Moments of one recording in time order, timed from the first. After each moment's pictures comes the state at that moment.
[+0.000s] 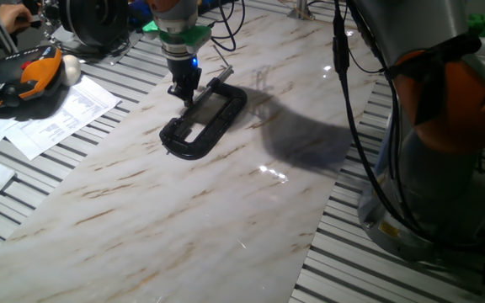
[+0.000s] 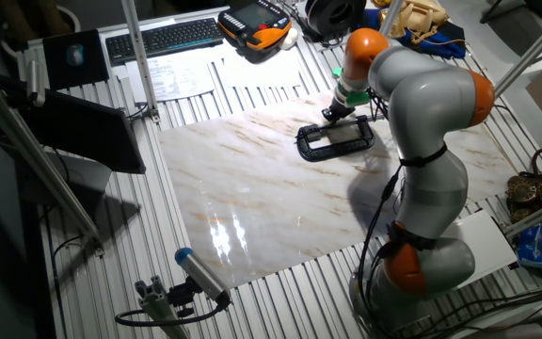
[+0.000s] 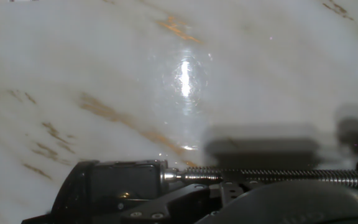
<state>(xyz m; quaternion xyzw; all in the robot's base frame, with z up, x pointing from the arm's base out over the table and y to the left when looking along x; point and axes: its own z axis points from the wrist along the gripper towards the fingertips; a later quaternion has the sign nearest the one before) 0.611 -0.082 0.047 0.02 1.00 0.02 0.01</state>
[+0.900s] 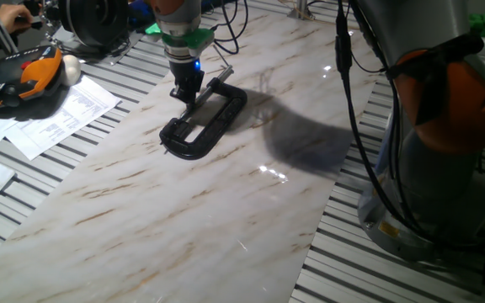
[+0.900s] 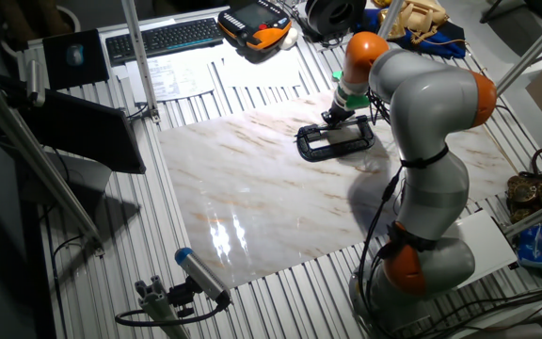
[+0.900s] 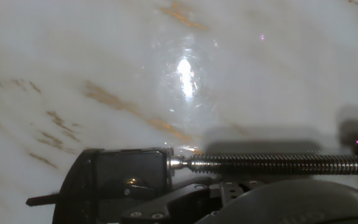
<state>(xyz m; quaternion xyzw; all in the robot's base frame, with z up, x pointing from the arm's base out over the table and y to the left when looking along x) 0.600 -0.077 0.048 0.02 1.00 0.02 0.01</state>
